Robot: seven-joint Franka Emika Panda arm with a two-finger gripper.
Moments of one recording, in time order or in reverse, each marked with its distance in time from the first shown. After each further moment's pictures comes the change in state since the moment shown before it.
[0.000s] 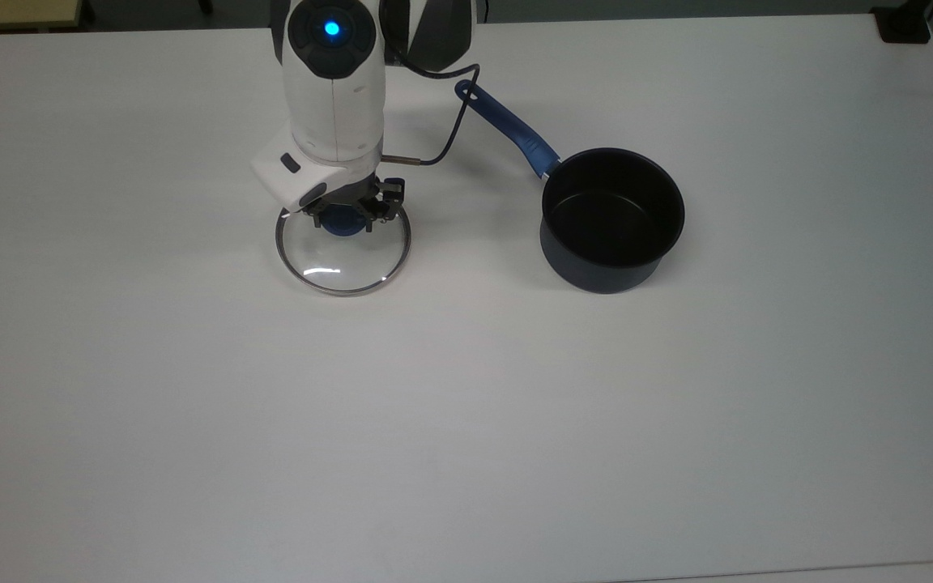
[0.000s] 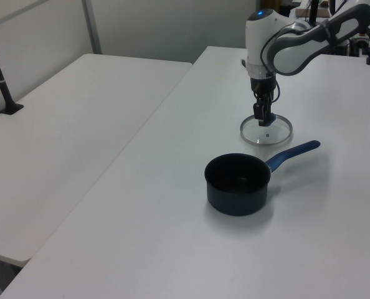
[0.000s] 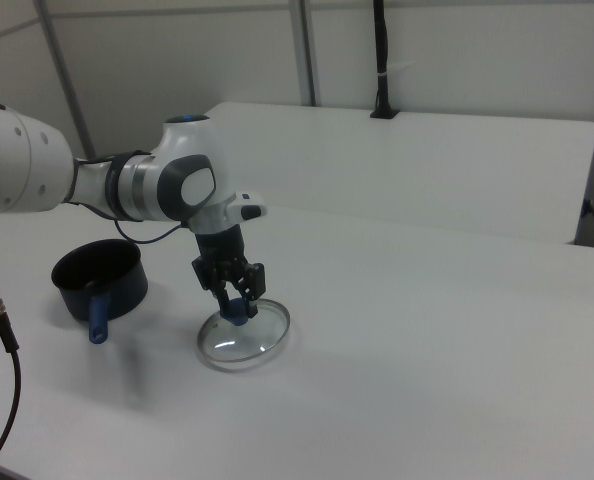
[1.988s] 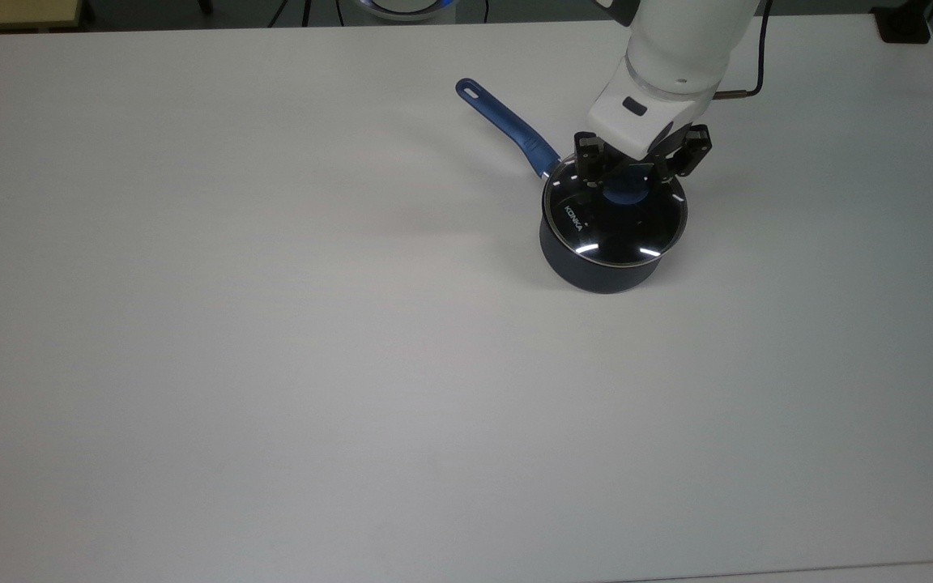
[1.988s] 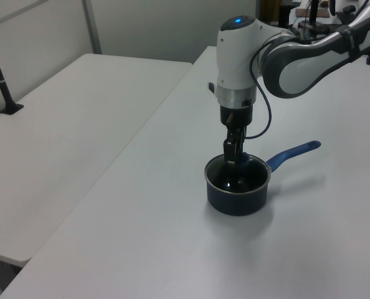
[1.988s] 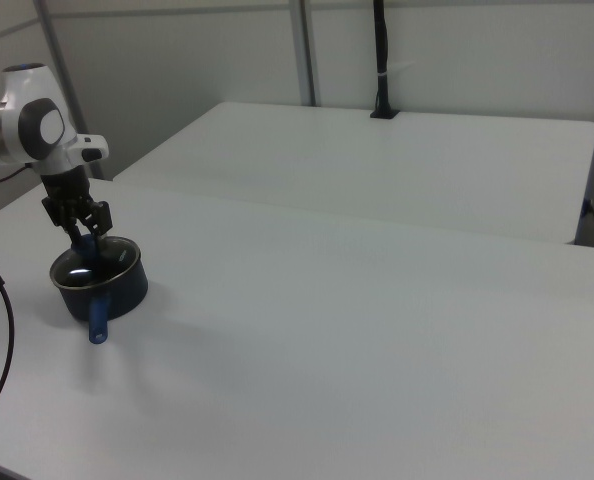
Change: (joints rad) arm 0.466 0.061 0.024 0.262 0.124 -0.126 0.315
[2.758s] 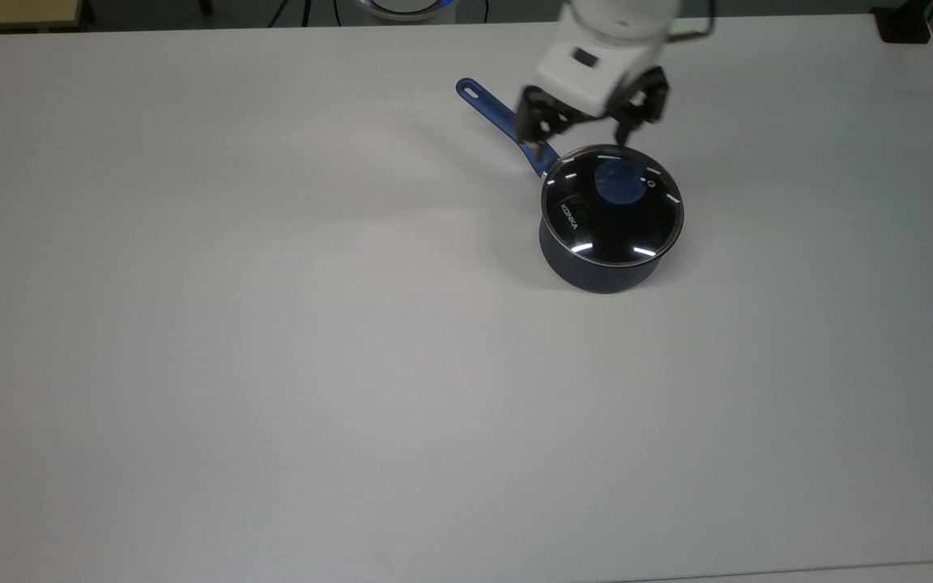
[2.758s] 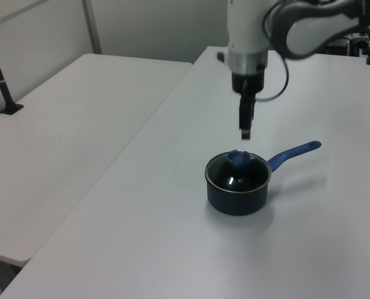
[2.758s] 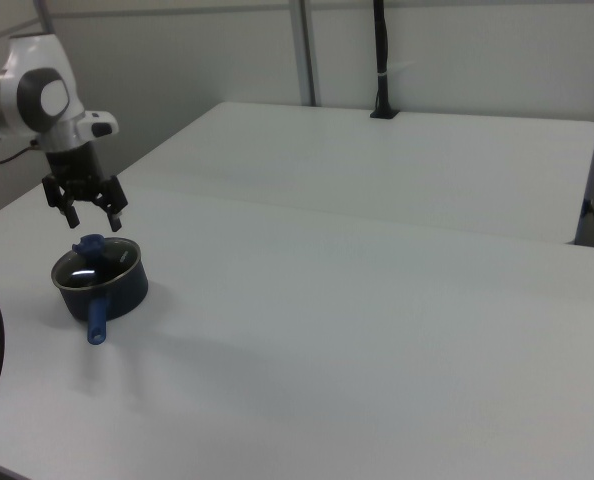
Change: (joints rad) arm -0.063 -0.098 0.002 -0.010 0.001 -0.114 -0.163
